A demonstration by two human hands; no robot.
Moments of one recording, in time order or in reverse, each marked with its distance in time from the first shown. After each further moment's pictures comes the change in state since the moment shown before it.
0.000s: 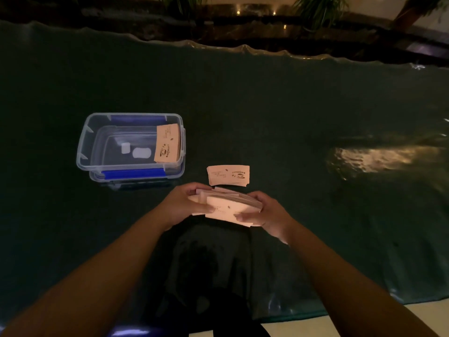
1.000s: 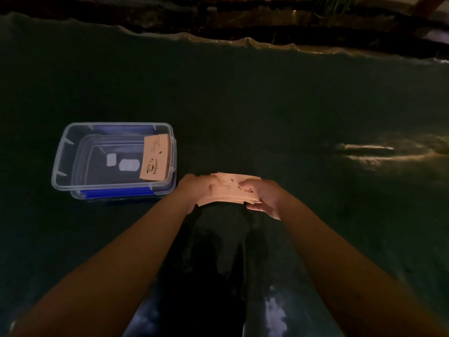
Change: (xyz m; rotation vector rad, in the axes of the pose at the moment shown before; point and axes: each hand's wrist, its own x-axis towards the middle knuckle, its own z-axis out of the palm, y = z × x) left_hand 0.118 0.055 0.019 -0.153 0.269 -0.450; right_hand 0.109 -0.050 -0.037 0.184 0.130 0.379
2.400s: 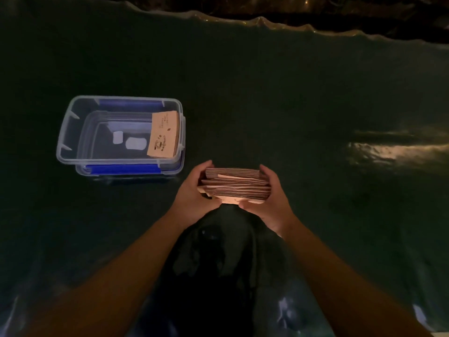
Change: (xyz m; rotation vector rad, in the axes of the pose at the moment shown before) left_hand -0.017 -0.102 -0.013 0.137 -0.025 0.658; right_hand -0.015 0.093 0.016 -0.125 -0.003 -0.606
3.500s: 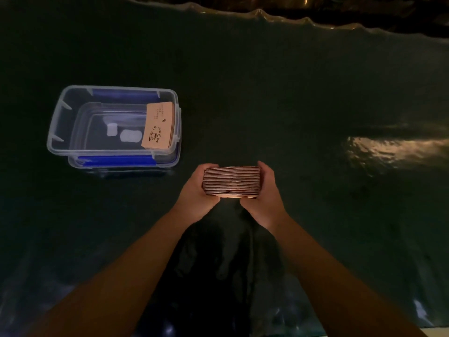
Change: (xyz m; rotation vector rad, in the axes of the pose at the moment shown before) left_hand -0.007 0.016 0.018 0.031 0.018 -0.033; right_hand -0.005 -0.011 0.017 -0.202 0.077 0.011
